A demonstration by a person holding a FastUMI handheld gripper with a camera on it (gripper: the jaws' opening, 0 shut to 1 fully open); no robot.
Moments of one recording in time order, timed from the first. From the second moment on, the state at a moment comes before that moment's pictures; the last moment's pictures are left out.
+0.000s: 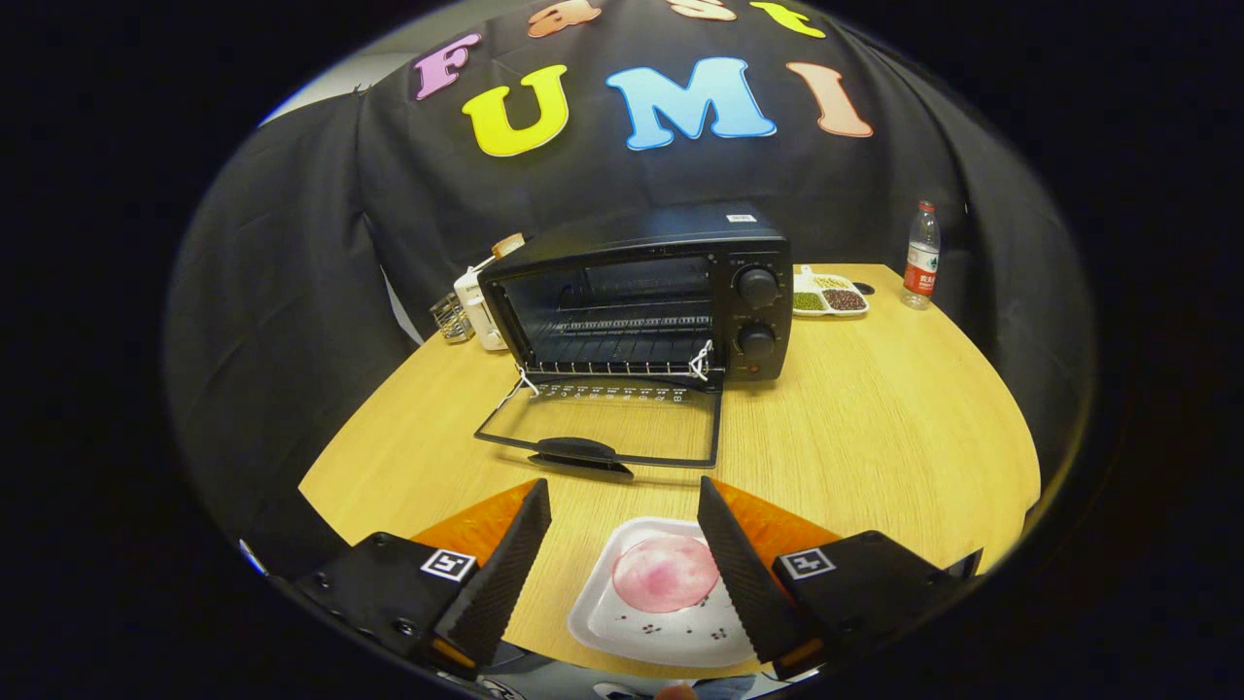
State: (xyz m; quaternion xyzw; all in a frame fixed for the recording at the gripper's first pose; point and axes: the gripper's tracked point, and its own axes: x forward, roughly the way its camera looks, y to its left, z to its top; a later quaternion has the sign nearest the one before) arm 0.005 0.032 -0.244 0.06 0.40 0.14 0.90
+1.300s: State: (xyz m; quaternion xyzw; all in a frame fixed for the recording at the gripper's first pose) arm -0.058 -0.047 -0.340 0.15 0.67 0.17 0.70
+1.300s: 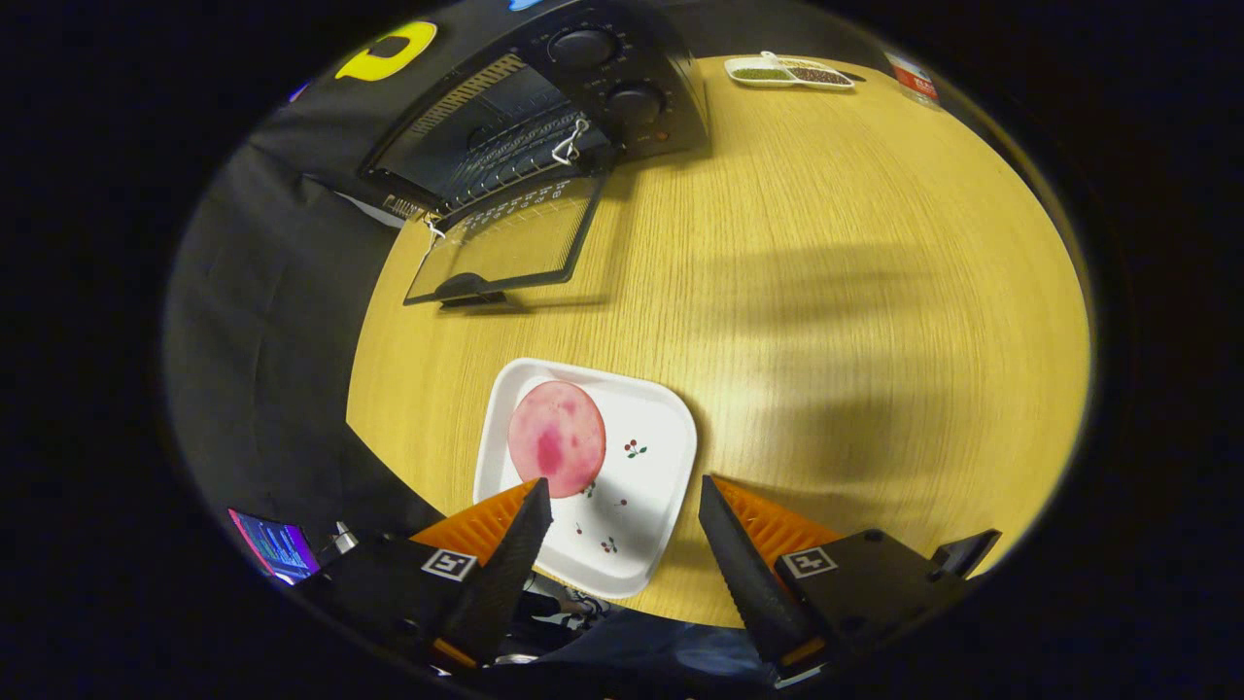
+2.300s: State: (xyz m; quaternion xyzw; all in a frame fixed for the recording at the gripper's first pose) arm -0.071 -0.037 -0.340 0.30 0.69 0.13 0.65
